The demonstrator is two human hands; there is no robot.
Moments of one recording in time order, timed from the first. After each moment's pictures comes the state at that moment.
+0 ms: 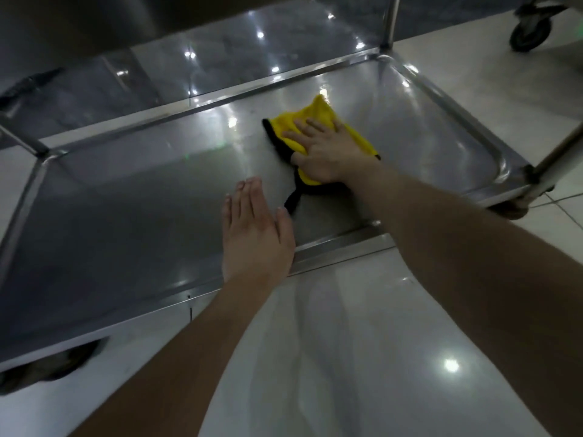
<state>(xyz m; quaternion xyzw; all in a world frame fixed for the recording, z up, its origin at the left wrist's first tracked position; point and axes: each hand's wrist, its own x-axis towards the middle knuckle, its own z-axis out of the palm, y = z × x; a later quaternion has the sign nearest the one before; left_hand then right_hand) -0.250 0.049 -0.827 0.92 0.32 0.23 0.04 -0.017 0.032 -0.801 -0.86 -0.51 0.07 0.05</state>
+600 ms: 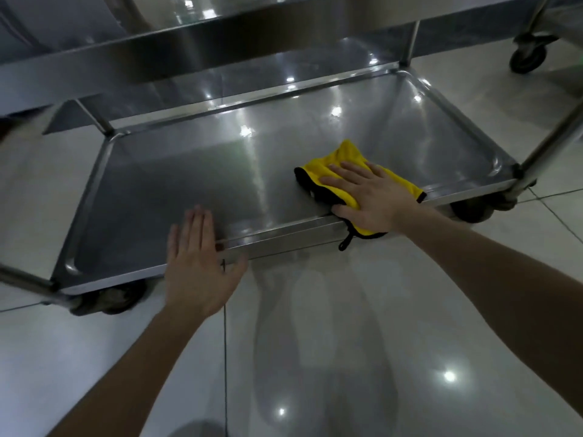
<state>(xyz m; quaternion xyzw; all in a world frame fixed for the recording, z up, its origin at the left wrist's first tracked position) -0.444 0.081 -0.817 0.93 0.36 0.05 -0.02 -0.114 -0.096 -0.803 -0.82 -0.57 0.04 0.03</state>
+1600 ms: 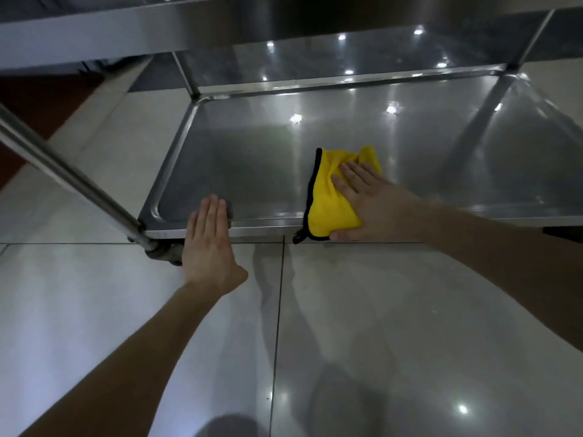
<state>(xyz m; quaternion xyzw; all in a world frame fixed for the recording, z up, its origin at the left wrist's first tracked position) -0.538 0.139 -0.845 0.89 0.46 -0.01 -0.06 -0.203 0.006 -0.815 -0.70 -0.71 -0.02 -0.05</state>
